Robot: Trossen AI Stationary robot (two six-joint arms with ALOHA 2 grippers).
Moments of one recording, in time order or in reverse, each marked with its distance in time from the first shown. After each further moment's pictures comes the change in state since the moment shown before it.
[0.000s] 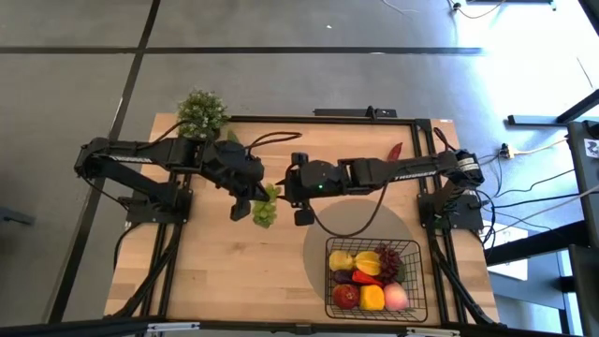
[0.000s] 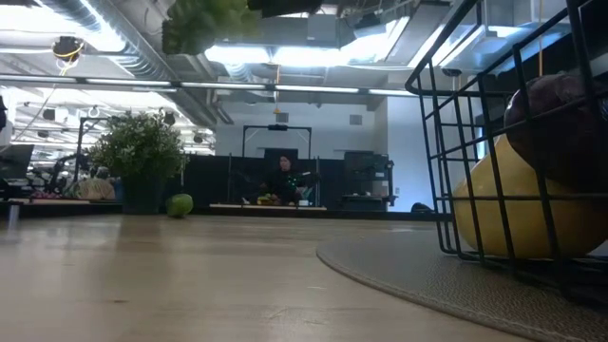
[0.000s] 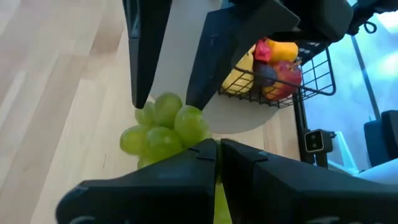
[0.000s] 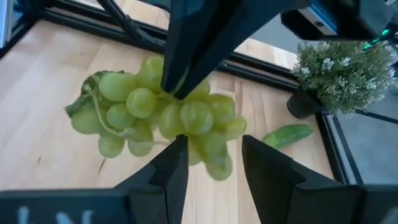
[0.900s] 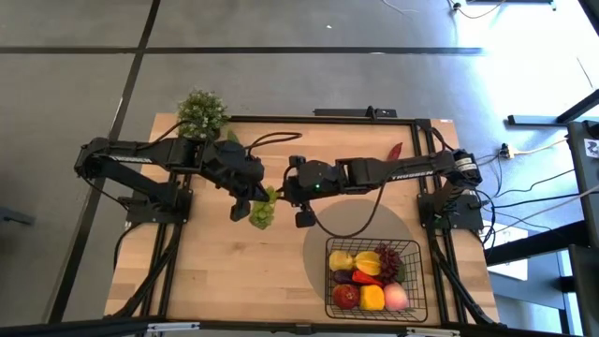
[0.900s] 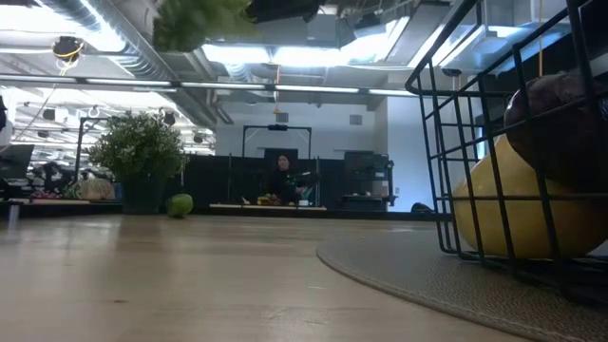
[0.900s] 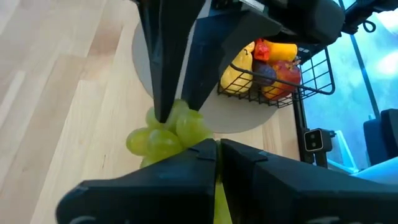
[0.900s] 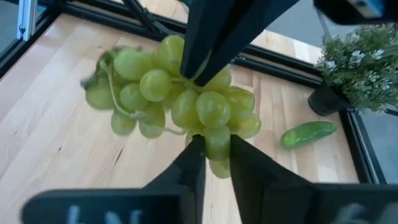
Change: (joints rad) left arm 0.000 0.000 0.000 0.002 0.001 0.003; right arm -0.011 0.016 0.000 -0.020 -0.078 0.007
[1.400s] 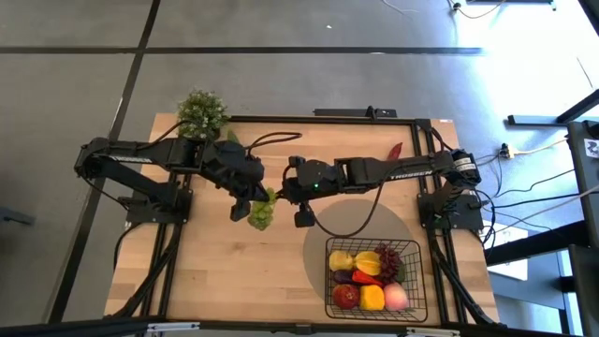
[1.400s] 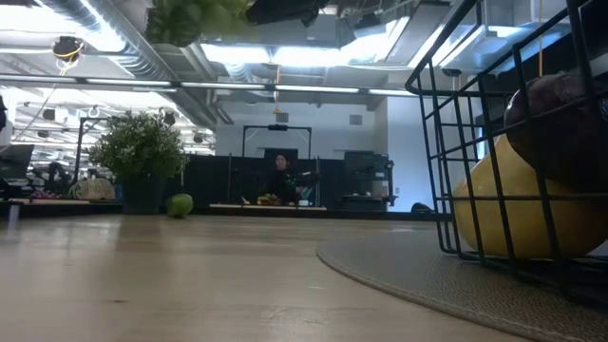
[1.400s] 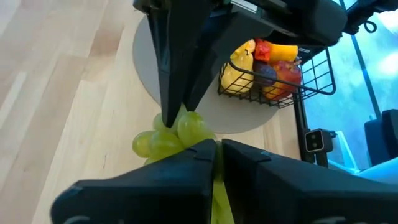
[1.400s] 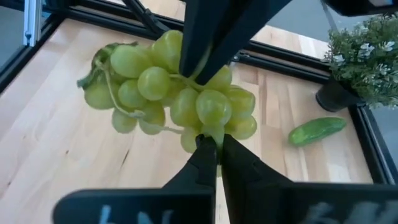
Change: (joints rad) left arm 0.000 0.000 0.000 0.000 -0.004 0.000; right arm -0.002 0.005 0.000 0.001 -0.024 0.037
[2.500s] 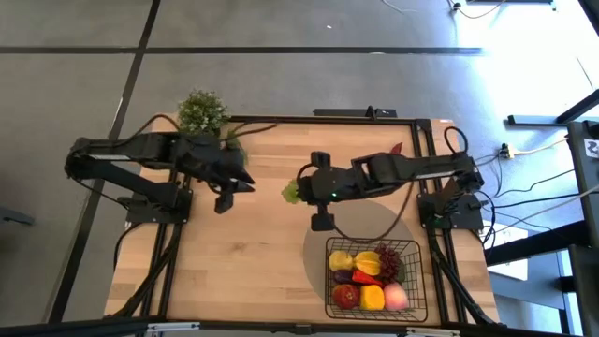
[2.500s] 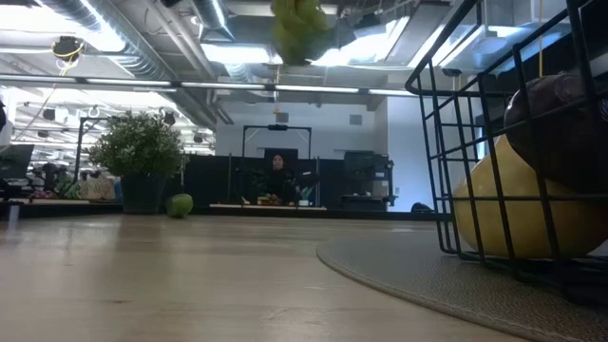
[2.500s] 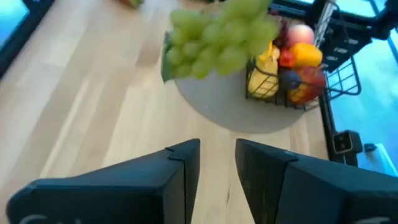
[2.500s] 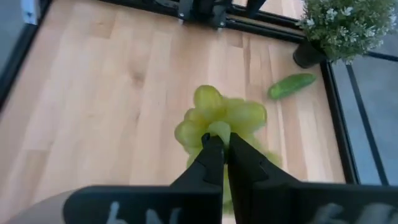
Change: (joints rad) left arm -0.007 -0.143 -0.001 -0.098 -0.146 0.053; right arm 0.115 -0.001 0.373 -0.567 0.203 0.153
